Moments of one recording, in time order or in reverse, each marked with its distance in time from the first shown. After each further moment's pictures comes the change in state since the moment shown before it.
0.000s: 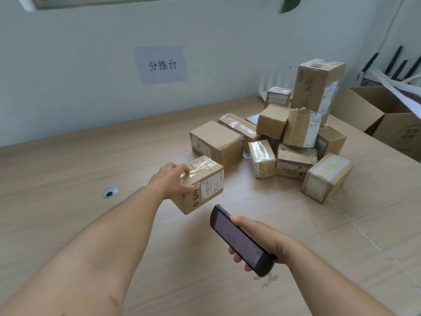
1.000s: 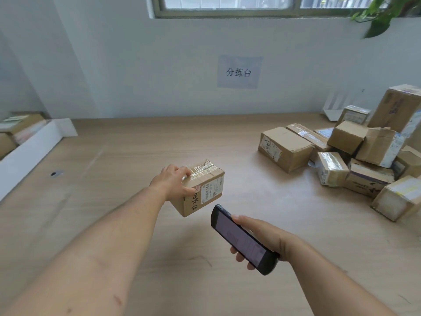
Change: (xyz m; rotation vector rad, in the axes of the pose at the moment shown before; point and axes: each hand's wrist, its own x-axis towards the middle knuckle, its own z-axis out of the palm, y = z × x) left_hand -0.175 -0.200 -0.038 -0.039 0.105 -0.227; right_hand -0.010 -0.026 0.212 -0.266 -0.155 -0.031
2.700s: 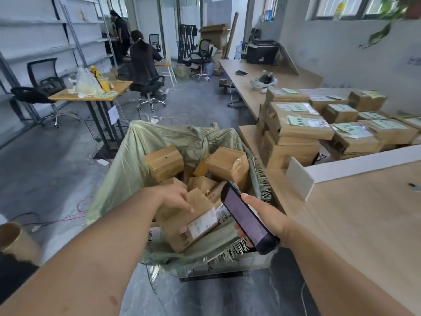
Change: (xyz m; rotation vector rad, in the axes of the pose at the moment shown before) left_hand -0.704 -0.366 -0.032 -0.565 0.000 -1.405; right_hand -0.033 -0.049 0.649 -0.707 -0.997 -0.097
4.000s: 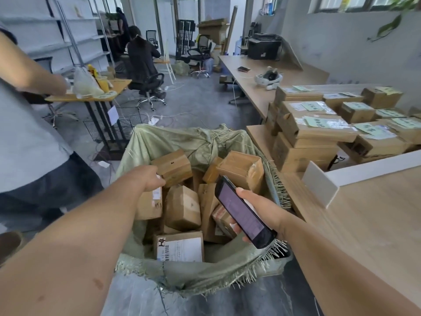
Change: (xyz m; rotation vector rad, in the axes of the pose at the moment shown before) left_hand 0.042 -0.079 -0.080 0.146 0.321 -0.163; right_hand 0.056 -0.043 0.038 -0.019 -0.094 -0.010
